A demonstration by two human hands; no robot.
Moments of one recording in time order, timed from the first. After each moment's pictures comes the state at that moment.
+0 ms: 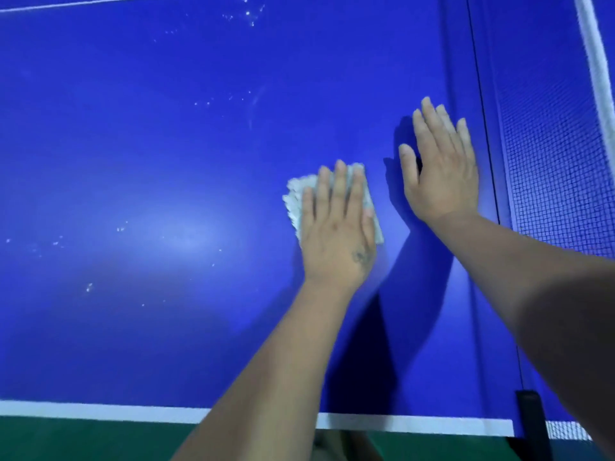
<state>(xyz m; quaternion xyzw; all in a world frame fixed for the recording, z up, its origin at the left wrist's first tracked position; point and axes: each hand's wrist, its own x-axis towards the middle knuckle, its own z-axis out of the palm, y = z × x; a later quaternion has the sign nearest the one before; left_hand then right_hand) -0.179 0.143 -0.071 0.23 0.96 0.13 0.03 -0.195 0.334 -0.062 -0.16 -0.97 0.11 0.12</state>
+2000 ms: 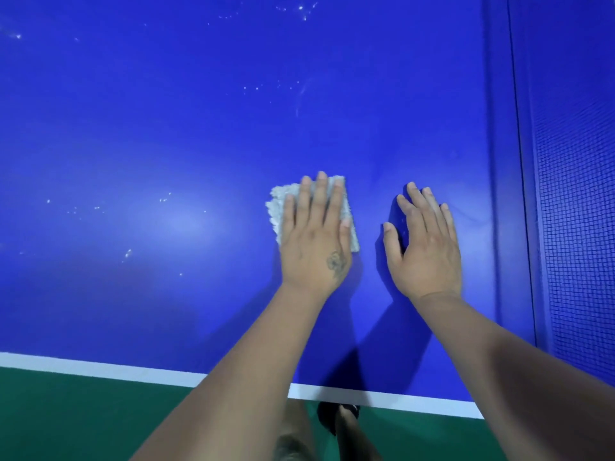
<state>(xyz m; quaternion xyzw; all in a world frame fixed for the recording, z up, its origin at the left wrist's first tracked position) -0.177 0.045 -0.071 0.20 0.97 0.12 0.02 -0.111 0.222 -0.070 -0.16 -0.97 0.15 0.07</state>
